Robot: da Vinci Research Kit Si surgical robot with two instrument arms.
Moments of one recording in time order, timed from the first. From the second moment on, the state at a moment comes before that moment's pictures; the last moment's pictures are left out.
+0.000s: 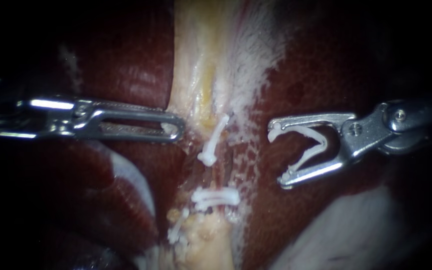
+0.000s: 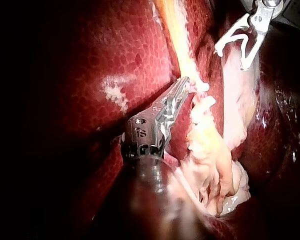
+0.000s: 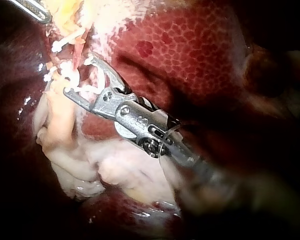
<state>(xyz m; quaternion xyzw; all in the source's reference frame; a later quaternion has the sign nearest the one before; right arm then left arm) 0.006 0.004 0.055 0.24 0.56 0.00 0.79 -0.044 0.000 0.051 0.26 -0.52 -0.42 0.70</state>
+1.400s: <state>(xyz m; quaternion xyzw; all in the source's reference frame) 0.012 -0.001 0.059 0.29 0.54 0.04 0.79 -0.037 0.003 0.042 0.23 -0.54 -0.42 0.69</state>
